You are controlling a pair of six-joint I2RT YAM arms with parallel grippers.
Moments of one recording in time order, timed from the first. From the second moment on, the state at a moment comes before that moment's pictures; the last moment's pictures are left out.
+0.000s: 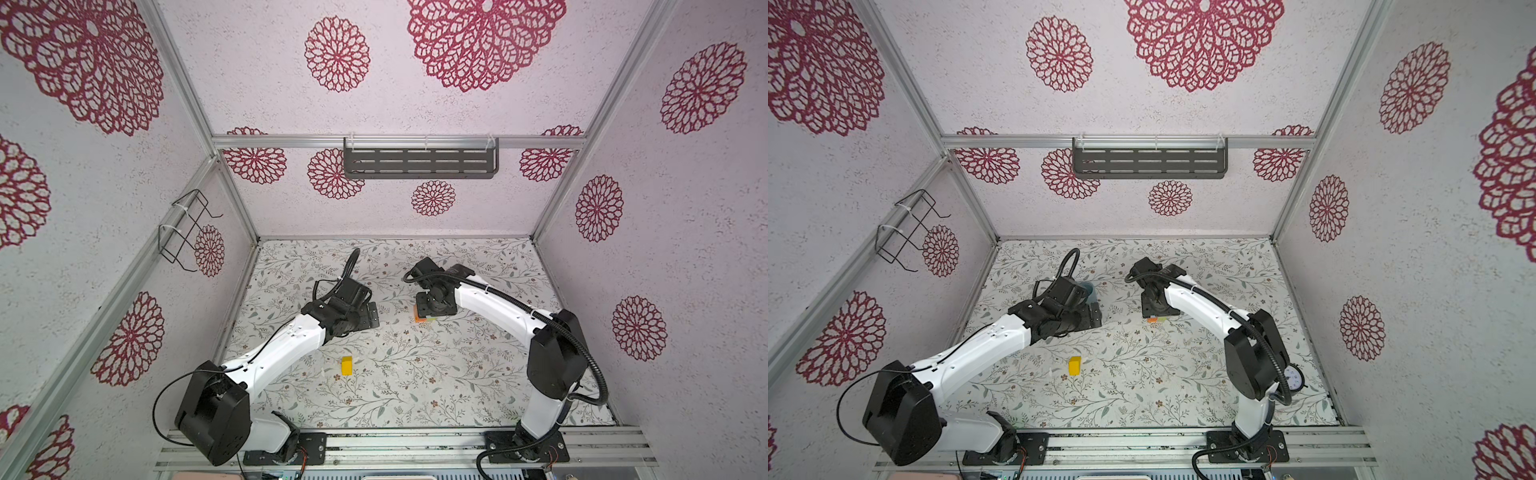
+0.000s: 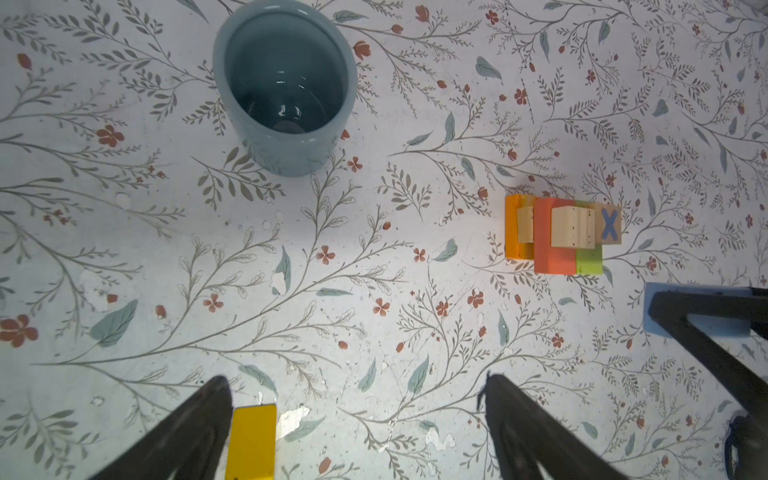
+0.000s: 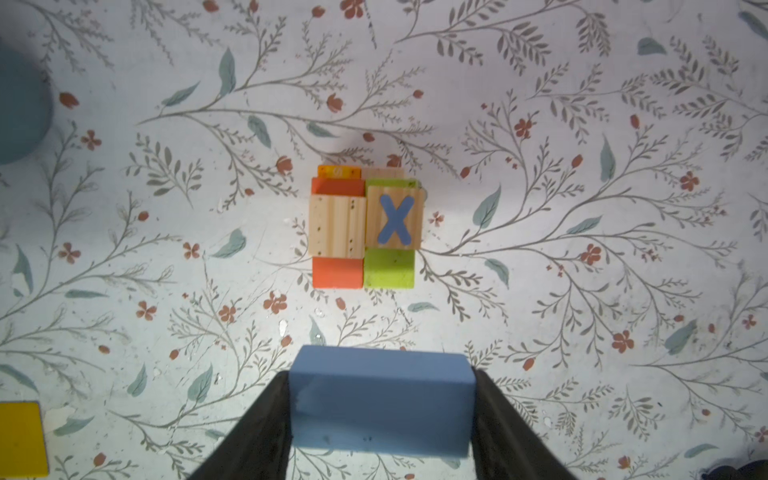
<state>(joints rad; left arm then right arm) -0.58 1.41 1.04 -0.63 -0.15 -0.70 0.67 1.82 1.55 -1.01 0.22 0.53</state>
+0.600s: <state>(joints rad) -0.51 1.51 1.12 -0.66 -0.11 -0.67 0.61 2.04 1.78 -1.09 0.13 0.42</state>
